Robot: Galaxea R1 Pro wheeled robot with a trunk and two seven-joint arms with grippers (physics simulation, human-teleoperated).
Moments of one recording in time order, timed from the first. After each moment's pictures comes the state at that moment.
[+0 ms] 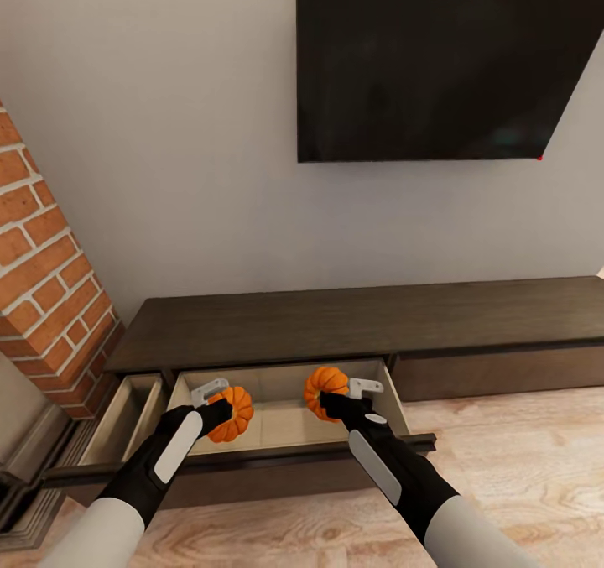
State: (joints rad) left arm -0.58 0.04 -0.18 -0.87 0.73 0.50 0.39; right arm -0.61 0.04 0.56 -0.86 -0.66 0.22 -0.39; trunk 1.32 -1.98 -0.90
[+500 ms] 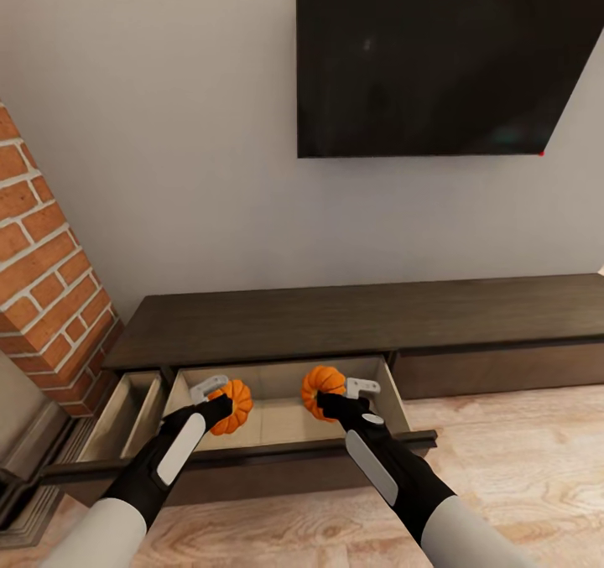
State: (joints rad) left arm -0.58 0.03 -0.20 -0.86 0.73 0.40 0.39; right arm -0.61 0.05 0.56 -0.86 -0.66 0.22 -0.39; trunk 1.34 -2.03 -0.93
